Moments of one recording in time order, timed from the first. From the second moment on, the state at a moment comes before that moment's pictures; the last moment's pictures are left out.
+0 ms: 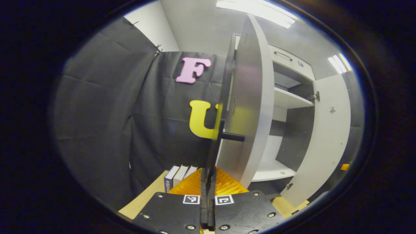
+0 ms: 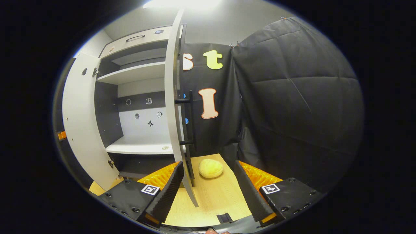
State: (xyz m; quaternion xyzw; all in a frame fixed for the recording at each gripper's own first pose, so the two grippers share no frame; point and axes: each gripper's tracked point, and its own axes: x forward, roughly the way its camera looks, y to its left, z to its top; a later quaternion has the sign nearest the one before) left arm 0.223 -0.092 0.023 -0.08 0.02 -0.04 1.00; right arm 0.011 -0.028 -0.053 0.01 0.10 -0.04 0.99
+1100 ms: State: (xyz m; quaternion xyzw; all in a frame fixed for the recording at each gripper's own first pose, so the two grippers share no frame) left arm 0.167 -0.121 0.044 0.00 0.01 -0.04 1.00; right arm 0.032 0.035 -0.035 0.00 0.08 0.03 1.00
